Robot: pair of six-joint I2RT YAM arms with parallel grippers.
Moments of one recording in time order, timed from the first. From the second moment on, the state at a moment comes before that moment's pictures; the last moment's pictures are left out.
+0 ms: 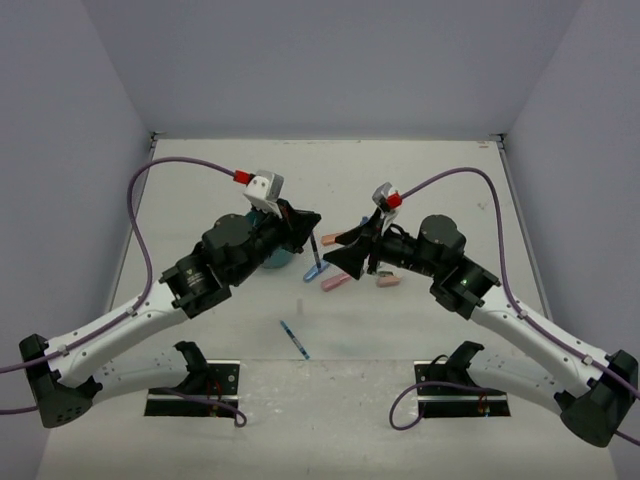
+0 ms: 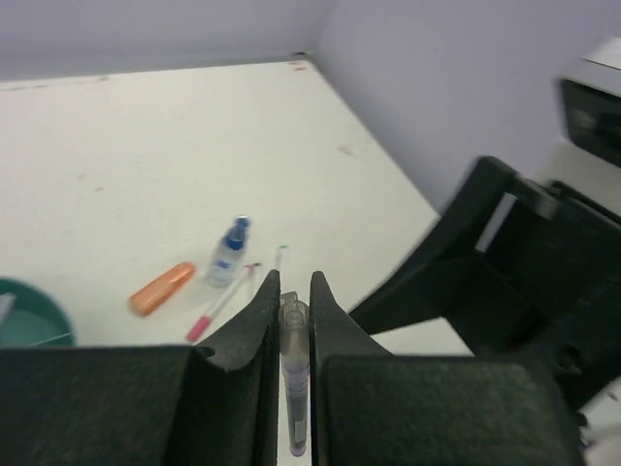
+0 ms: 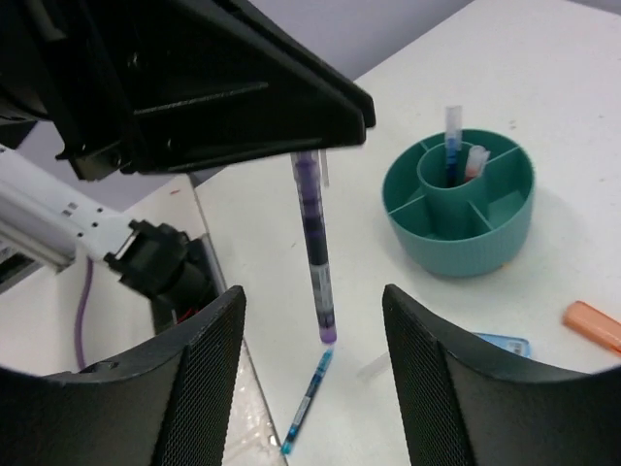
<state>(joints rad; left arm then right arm) -0.95 0.98 0.95 -0.03 -0.23 -0.44 0.75 0.95 0.81 0.07 -0.43 0.36</state>
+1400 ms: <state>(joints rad) -0.64 1.34 0.81 0.25 -0.76 -0.33 0.75 0.83 0.72 -0.02 -0.16 0.37</state>
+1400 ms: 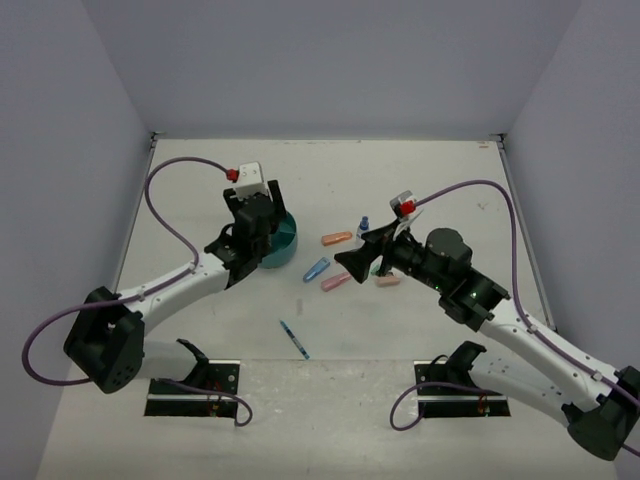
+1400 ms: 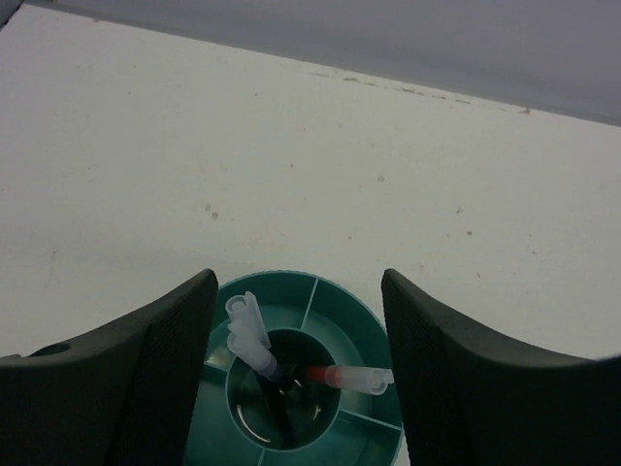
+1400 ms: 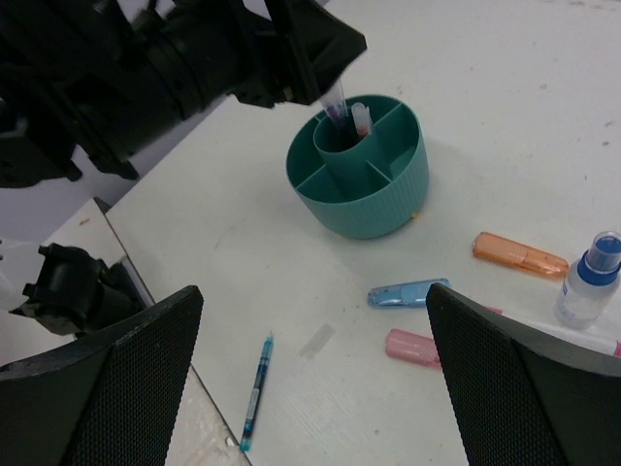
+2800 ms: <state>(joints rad) -0.64 0.66 0.80 -0.76 -0.68 -0.57 1.31 1.76 1.24 -0.60 0.23 0.59</state>
